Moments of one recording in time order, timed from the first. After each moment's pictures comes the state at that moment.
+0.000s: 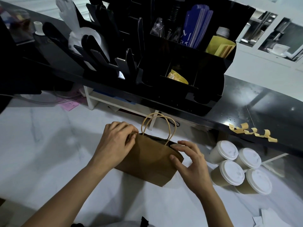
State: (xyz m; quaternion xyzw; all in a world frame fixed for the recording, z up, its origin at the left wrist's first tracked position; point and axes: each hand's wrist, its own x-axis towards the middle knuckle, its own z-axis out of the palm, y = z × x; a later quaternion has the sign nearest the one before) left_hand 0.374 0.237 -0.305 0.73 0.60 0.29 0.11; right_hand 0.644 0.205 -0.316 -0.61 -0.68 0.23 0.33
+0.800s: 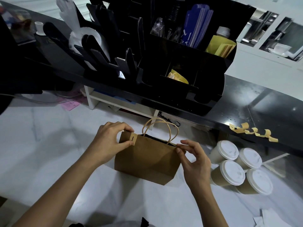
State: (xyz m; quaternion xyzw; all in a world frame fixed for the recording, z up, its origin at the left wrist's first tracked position) left_hand 0.352 0.237 -0.305 0.69 0.60 0.32 0.24; right_hand 0.637 0.208 -0.328 -0.62 -0.59 0.22 0.46
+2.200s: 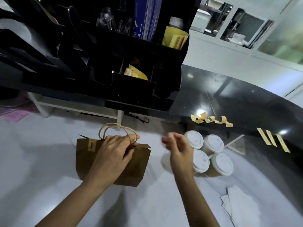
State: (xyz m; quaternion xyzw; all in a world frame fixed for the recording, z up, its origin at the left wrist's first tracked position) left_hand 0.476 0.231 -0.306 0.78 0.52 0.33 0.12; right_hand 0.683 0.225 -0.303 -0.63 -0.43 0.34 0.55
